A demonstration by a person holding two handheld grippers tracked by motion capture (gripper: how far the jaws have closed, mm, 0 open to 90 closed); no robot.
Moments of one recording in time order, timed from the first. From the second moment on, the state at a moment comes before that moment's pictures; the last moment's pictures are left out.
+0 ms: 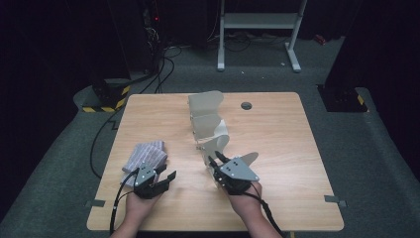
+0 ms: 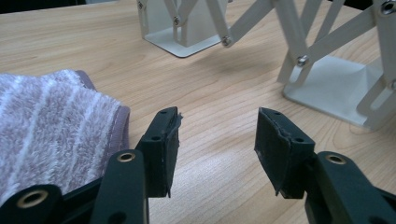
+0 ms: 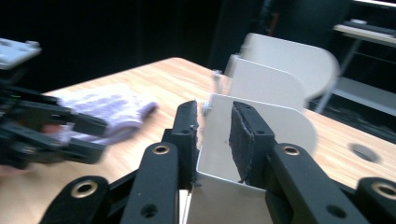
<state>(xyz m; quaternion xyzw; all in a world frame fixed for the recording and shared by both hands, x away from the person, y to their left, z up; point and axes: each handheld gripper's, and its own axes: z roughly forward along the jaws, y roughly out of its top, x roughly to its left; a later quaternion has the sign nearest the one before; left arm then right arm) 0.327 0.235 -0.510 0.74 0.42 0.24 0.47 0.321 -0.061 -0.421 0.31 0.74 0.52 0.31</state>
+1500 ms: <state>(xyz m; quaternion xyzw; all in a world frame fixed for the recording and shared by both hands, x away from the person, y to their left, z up) 0.327 0.230 -0.513 0.75 0.41 0.23 0.47 0.340 -0.124 -0.457 0.42 0.72 0.45 0.33</state>
